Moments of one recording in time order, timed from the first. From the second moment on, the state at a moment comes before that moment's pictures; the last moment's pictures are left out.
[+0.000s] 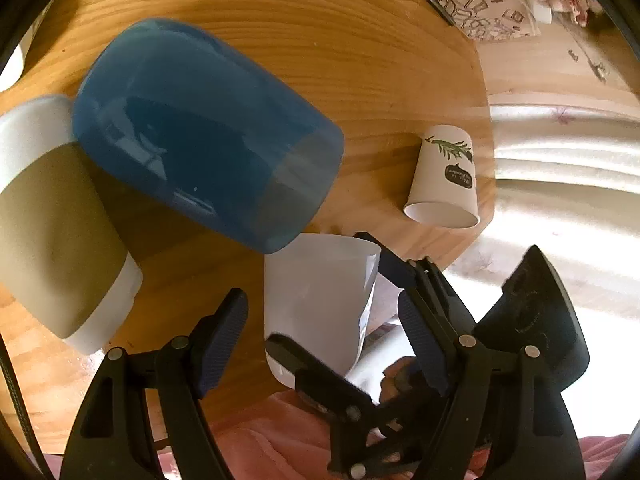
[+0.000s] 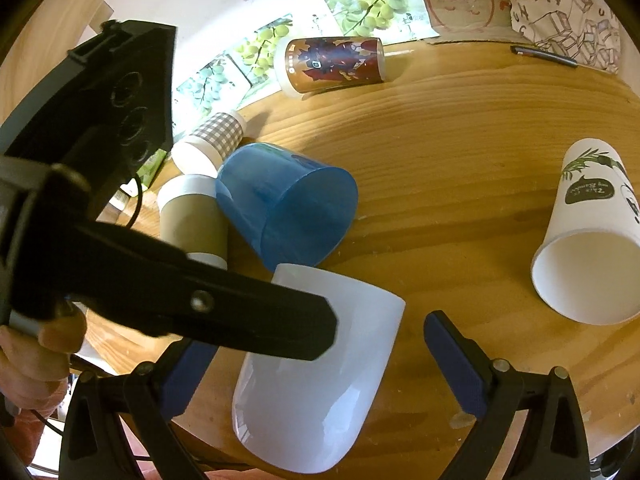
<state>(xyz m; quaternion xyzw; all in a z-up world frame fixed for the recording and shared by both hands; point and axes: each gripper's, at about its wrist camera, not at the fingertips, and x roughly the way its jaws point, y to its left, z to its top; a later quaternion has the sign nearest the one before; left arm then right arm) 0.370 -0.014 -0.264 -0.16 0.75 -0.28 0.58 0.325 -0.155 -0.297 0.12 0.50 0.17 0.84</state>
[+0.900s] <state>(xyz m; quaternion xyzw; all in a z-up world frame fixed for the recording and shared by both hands) 0.336 0.021 -0.235 -0.23 0.71 -0.27 0.62 0.323 -0.151 -0.285 0.10 0.46 0.20 0.86</state>
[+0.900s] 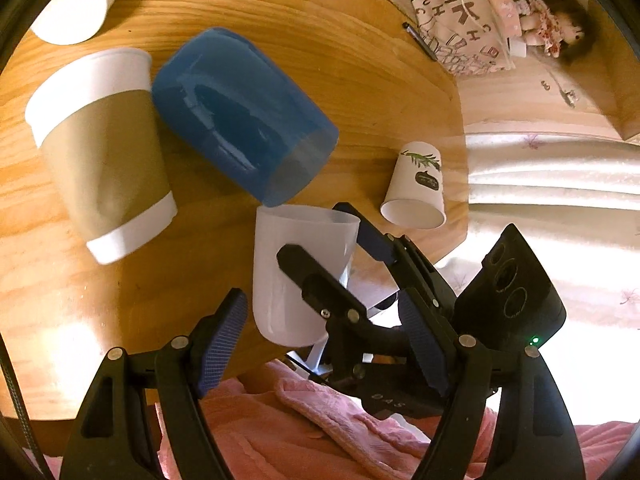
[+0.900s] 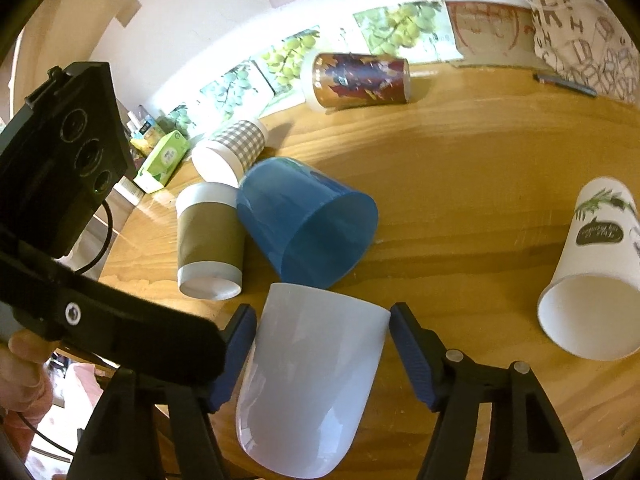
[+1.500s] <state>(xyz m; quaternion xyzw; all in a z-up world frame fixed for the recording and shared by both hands) 0.290 0.057 -0.212 -0.26 0.66 -0.24 0.66 0.282 -0.134 -0.246 -0.03 0.33 0.20 0.92</state>
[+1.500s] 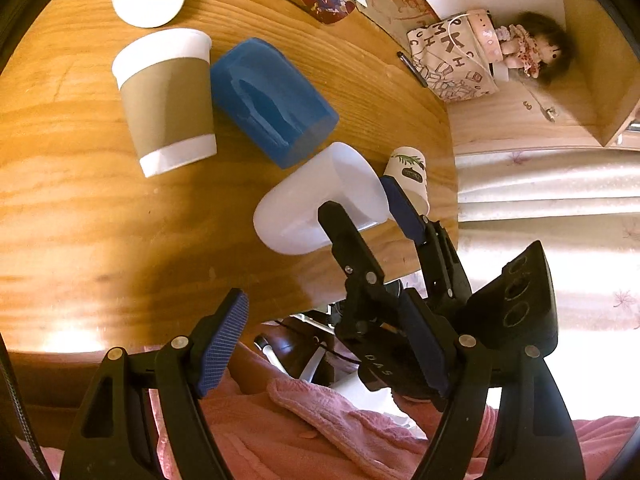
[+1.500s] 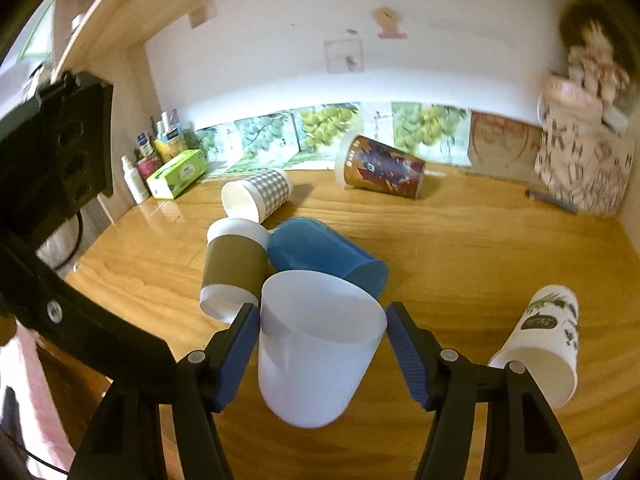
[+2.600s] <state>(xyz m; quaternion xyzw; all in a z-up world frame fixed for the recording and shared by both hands) 0.171 0.072 -0.195 -0.28 0.65 -0.18 0.69 0.214 -0.111 -0.259 -0.19 0.25 0.23 0.92</state>
